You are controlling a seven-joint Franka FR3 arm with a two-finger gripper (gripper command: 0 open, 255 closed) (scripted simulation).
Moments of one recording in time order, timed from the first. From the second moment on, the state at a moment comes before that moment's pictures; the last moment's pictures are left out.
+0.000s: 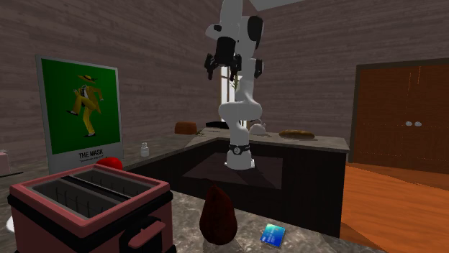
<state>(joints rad) 0.01 -0.81 0.05 -2.32 -0.08 1.69 0.08</state>
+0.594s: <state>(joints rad) 0.03 -0.64 0.02 -2.39 -0.09 1.91 0.02</state>
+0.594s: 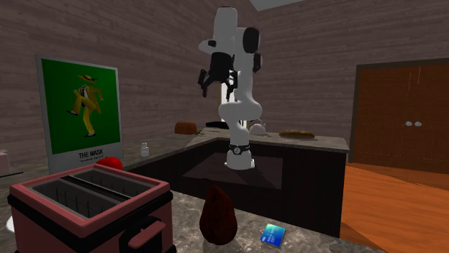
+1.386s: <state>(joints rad) 0.06 -0.24 0.00 -2.37 -0.08 2.24 -0.08</state>
